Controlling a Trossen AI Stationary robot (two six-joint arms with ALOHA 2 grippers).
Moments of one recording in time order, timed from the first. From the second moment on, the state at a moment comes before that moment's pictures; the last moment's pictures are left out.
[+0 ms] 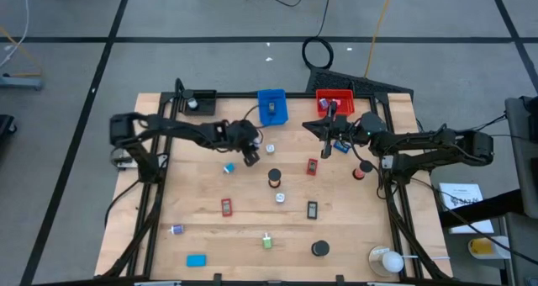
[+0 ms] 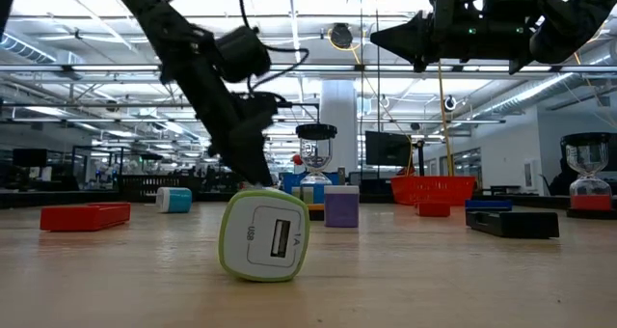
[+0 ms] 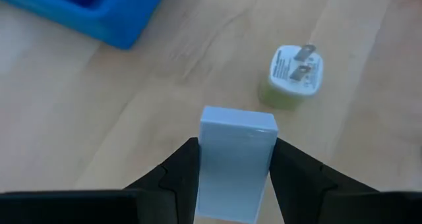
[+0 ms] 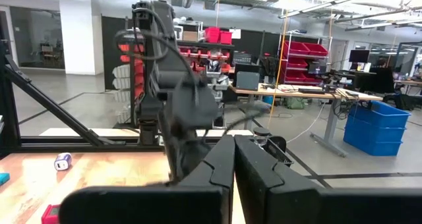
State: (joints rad) left arm 0.27 1.70 0.87 -0.08 -0.09 -0.17; right arm -0.33 1.16 0.42 0.91 -0.19 -0.05
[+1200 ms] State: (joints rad) left arm 0.20 1.50 0.51 0.53 -0.15 -0.01; right arm -0.33 1.16 0.42 0.91 -0.19 -0.05
